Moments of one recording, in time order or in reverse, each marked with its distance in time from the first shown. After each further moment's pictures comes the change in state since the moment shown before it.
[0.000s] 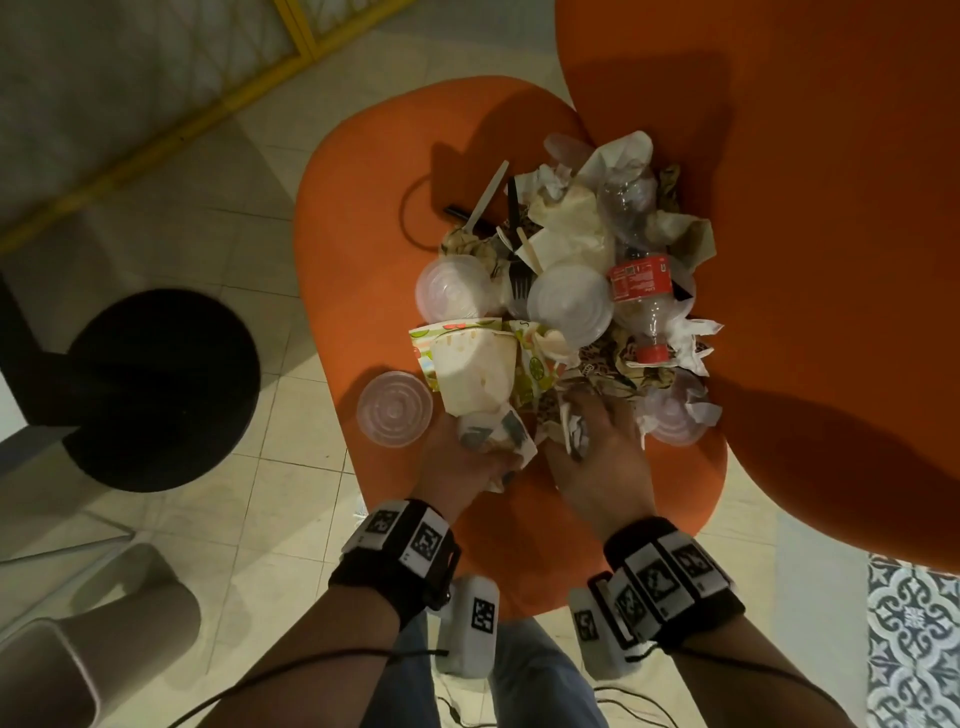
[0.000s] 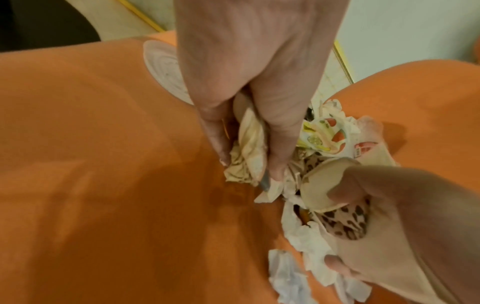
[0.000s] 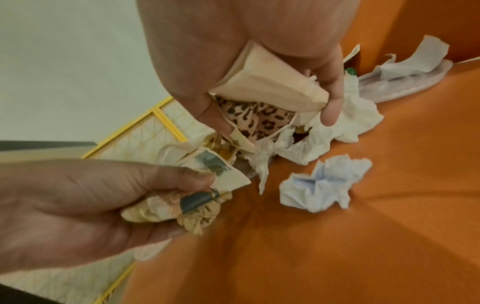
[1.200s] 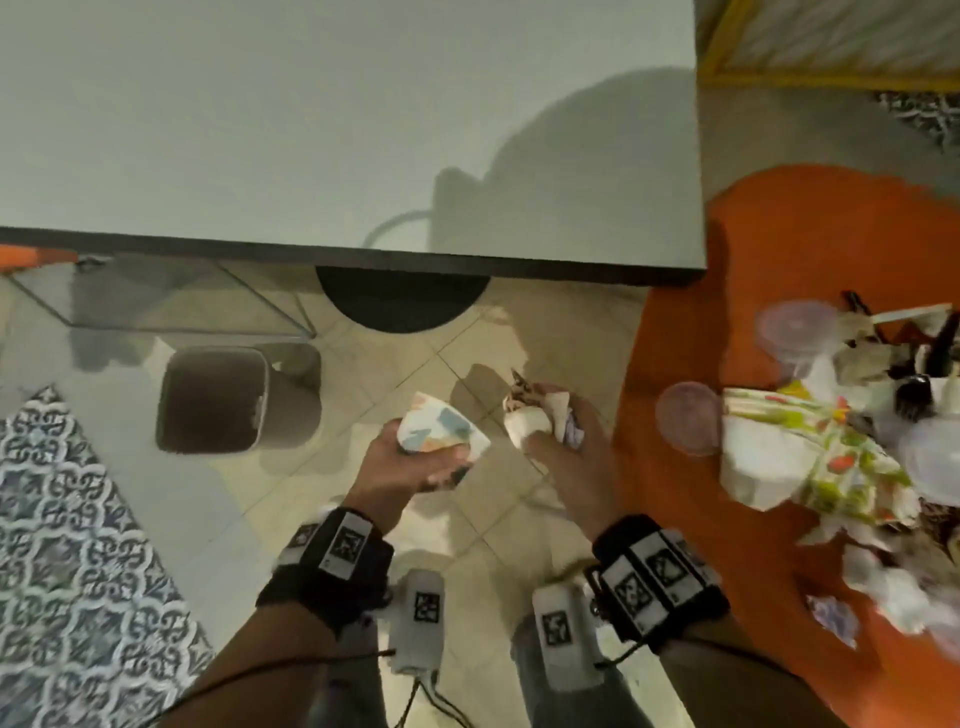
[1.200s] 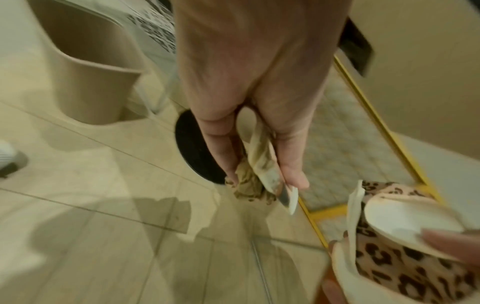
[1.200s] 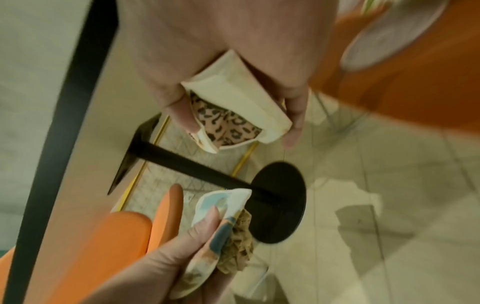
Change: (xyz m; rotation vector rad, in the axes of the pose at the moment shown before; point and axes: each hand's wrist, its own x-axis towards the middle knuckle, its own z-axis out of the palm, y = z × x) left_hand -0.144 -0.159 -0.256 -0.584 0.484 -0.120; right_hand -0.110 -0.216 0.158 0.439 -0.731 -0.165
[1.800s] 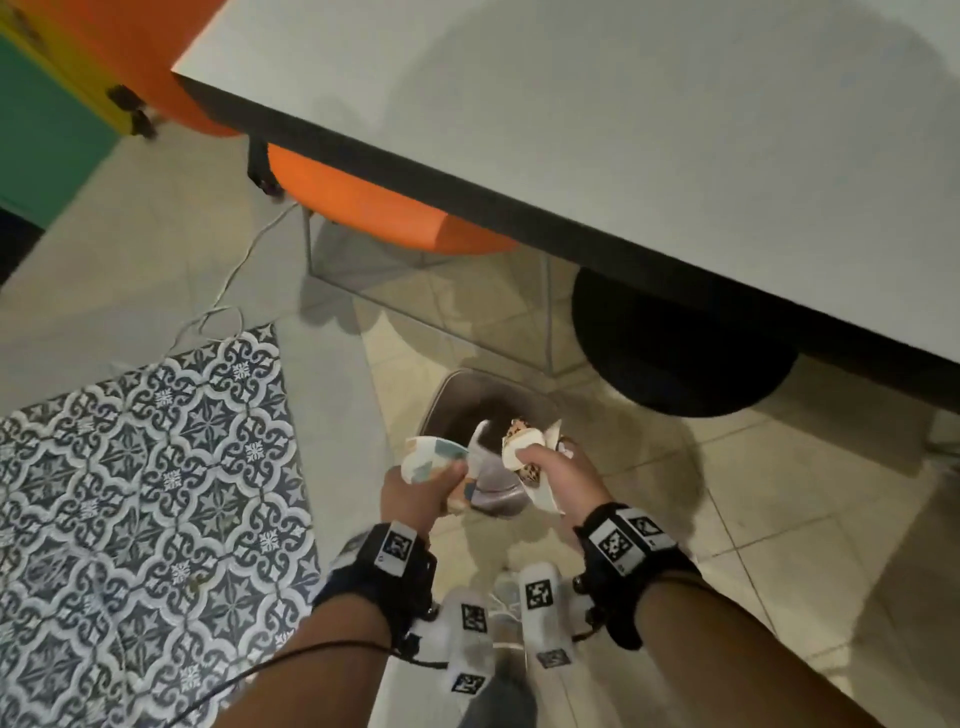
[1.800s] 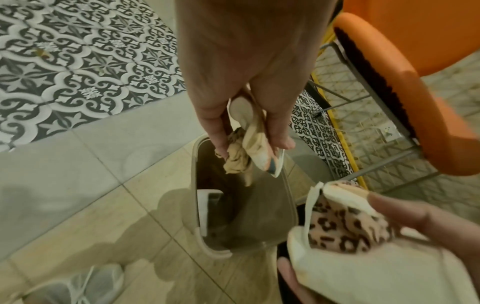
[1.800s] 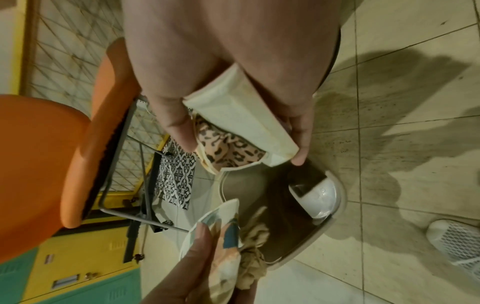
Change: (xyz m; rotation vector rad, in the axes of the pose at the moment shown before) left_hand 0.142 -0.096 -0.414 -0.221 0.592 -0.249; right_hand 0.163 0.043 0.477 -0.040 -0.246 0.478
